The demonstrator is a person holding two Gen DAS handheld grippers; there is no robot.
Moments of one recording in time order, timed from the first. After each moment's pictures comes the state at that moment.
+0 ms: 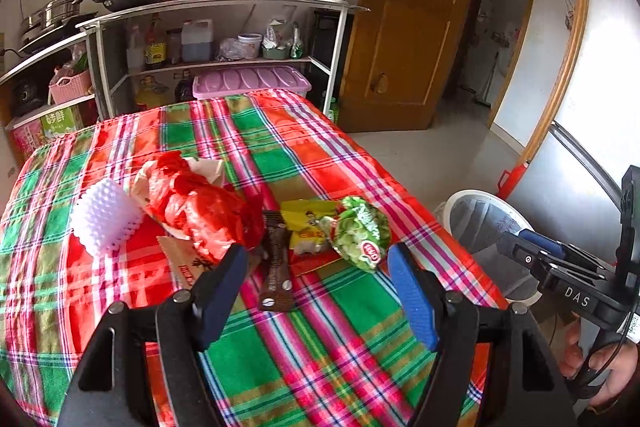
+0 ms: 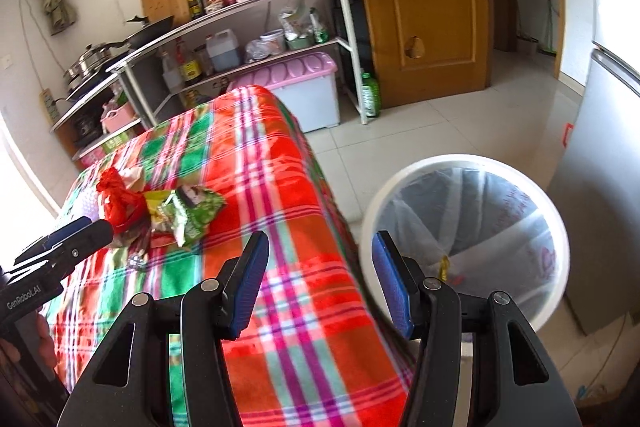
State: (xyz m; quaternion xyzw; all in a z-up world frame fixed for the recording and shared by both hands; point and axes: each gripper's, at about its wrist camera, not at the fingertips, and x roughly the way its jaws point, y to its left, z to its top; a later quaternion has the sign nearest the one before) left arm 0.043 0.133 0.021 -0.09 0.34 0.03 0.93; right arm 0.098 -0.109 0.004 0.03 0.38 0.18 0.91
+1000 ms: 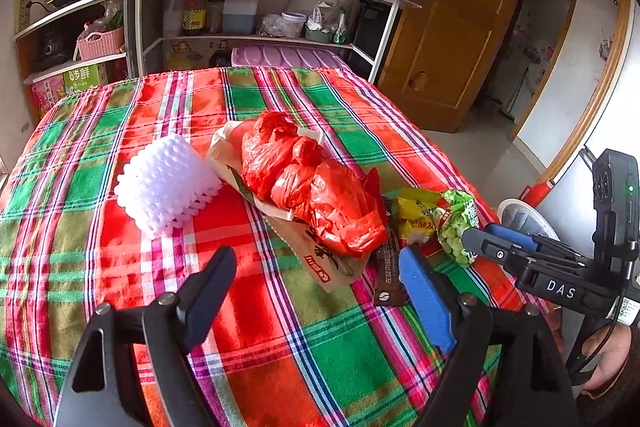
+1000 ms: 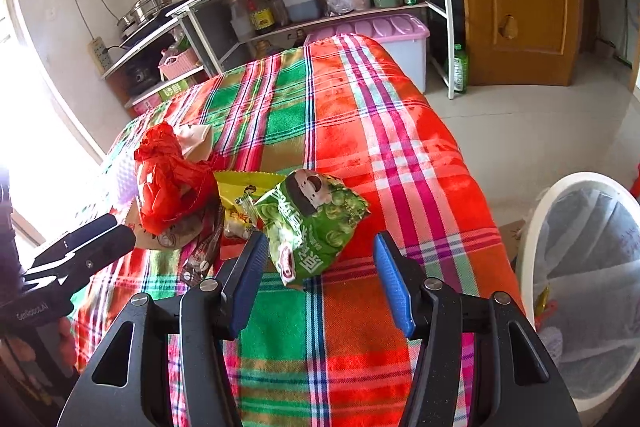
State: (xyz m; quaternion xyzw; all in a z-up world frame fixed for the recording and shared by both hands) left arm 0.041 0.208 -0.013 -0.14 0.37 0.06 0.92; right arm 0.144 0.008 -0.032 0.00 0.43 0.30 0.85
